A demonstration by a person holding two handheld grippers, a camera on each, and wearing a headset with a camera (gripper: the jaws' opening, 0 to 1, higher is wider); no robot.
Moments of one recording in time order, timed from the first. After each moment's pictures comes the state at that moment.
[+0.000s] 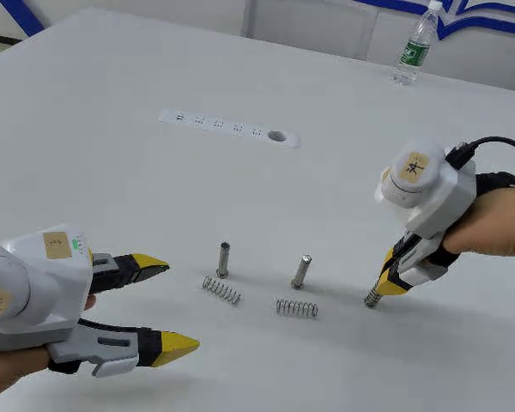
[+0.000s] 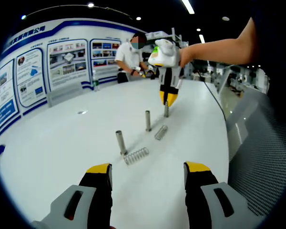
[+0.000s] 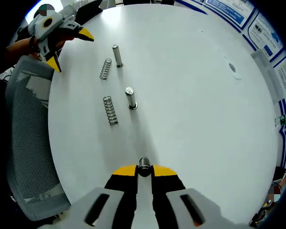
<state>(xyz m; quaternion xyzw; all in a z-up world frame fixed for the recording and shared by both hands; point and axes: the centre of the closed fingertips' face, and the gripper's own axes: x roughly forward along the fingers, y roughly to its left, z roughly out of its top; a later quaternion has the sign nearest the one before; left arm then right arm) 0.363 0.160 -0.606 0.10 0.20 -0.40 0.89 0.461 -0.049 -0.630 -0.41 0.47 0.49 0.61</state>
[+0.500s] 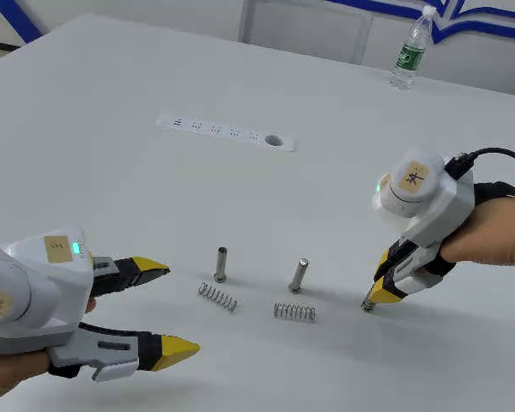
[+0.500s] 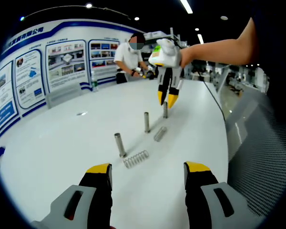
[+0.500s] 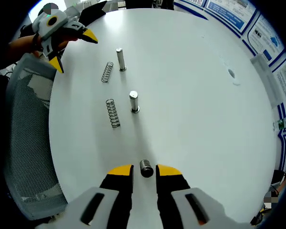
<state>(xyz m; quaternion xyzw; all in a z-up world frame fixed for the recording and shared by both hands) 0.363 0.155 -0.602 0.11 0.20 -0.41 0.89 0.457 -0.046 -0.624 -0.41 0.45 0.50 0.62</state>
